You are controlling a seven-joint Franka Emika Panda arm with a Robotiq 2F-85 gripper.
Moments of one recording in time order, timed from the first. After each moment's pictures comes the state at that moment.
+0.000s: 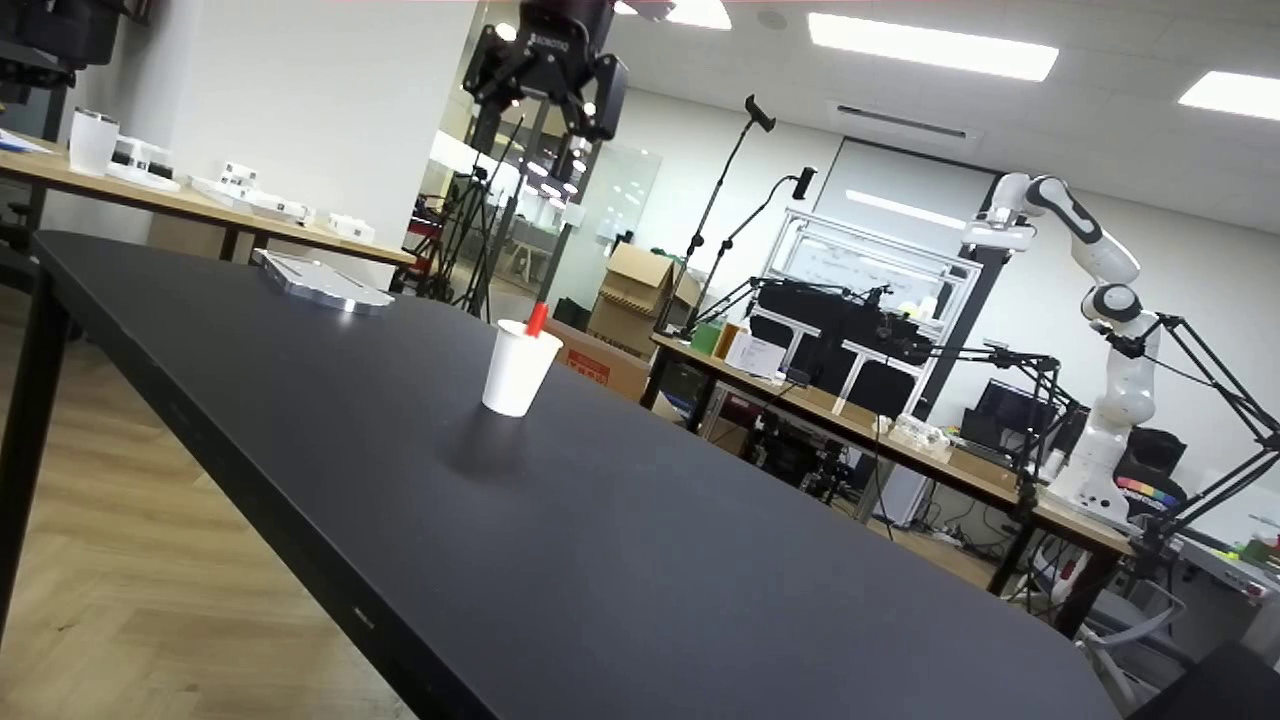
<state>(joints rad) 0.00 -0.18 -0.02 -2.36 0.01 2.23 -0.16</state>
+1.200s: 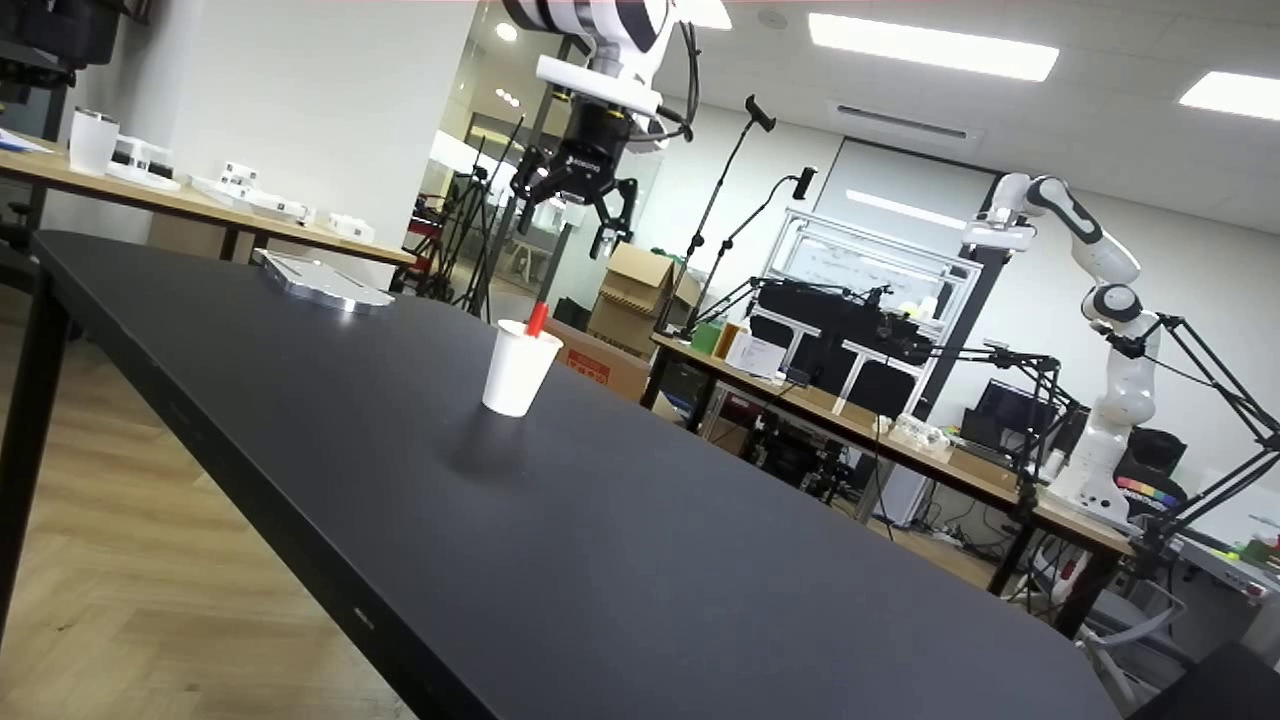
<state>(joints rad) 0.07 0.46 0.06 -1.60 -0.14 1.91 -0.25</state>
